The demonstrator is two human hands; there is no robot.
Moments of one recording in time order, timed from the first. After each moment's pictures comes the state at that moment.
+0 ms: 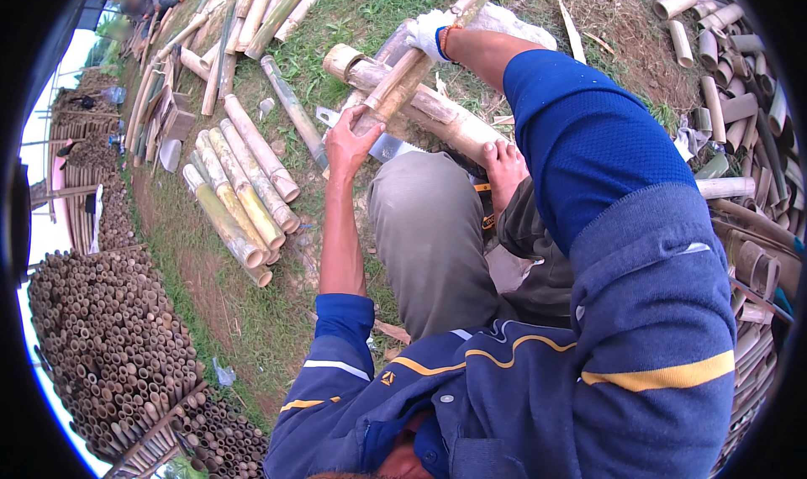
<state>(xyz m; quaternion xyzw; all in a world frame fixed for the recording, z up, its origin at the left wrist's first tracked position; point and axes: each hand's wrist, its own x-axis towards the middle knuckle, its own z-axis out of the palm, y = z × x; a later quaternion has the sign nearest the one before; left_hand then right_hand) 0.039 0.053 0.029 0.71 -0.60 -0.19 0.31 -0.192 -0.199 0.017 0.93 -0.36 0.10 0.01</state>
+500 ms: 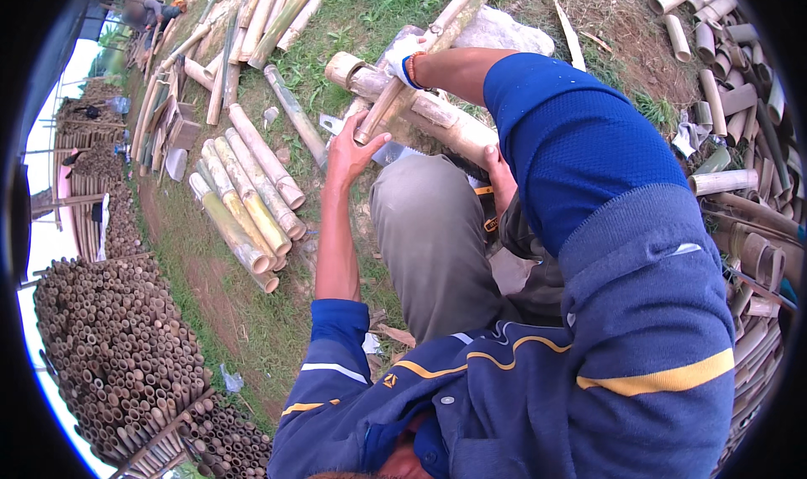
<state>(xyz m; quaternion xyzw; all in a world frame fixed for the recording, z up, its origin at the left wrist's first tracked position) 0.039 0.057 0.049 0.69 -0.64 -0.21 0.26 -0.135 -0.157 0.021 0.92 -0.37 -0.06 0.08</state>
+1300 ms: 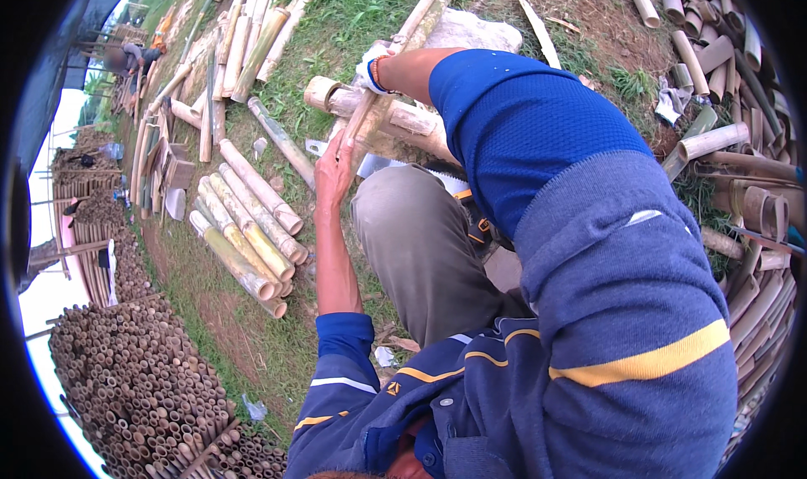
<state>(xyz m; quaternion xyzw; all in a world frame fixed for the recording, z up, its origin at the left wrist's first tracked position) 0.047 0.054 0.035 0.70 -0.64 -0.18 0.25 -0.132 -0.184 0.016 0.94 -0.33 -0.09 0.03</state>
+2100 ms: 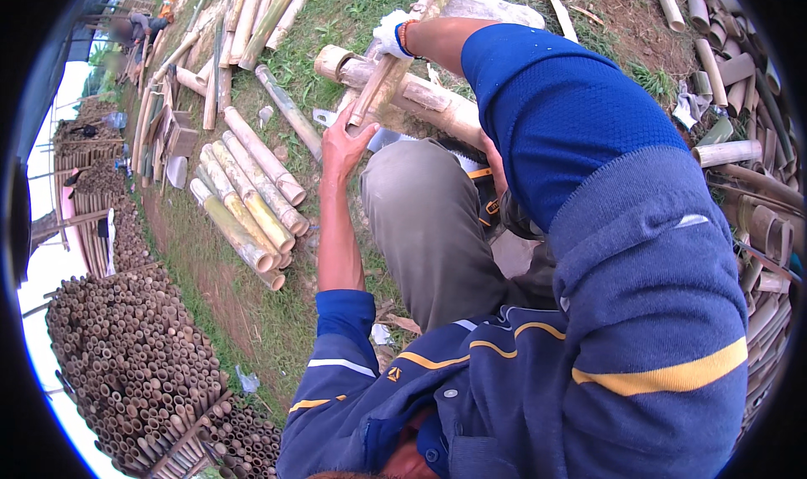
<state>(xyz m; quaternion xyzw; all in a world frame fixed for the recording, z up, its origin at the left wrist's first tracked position) 0.051 0.053 0.029 0.69 -0.65 -0.19 0.26 -0.157 -0.182 0.033 0.93 -0.37 0.01 -0.03</state>
